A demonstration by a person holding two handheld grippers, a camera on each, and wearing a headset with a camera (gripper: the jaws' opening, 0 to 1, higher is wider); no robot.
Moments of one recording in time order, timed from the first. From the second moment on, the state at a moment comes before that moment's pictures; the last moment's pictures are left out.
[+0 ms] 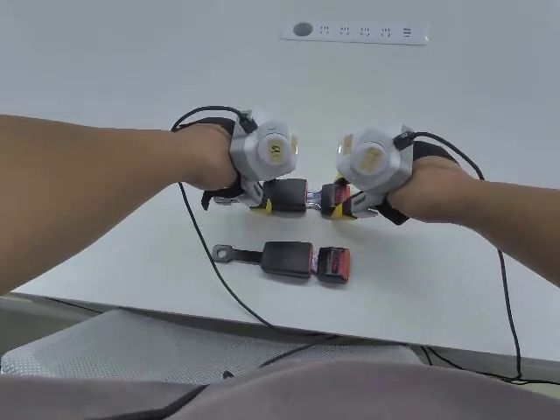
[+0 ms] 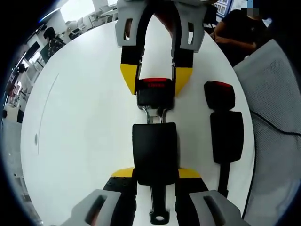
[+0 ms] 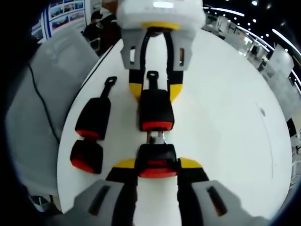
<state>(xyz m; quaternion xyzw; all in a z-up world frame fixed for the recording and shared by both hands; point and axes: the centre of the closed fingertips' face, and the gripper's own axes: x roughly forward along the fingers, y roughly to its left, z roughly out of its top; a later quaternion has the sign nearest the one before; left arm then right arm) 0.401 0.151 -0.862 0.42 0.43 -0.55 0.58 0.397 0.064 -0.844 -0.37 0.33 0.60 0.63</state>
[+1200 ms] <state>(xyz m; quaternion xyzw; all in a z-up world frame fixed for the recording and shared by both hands) 0.404 0.162 -0.844 0.40 0.43 -0.50 0.63 0.395 -0.050 -0.833 -0.38 0.36 0.52 0.67</state>
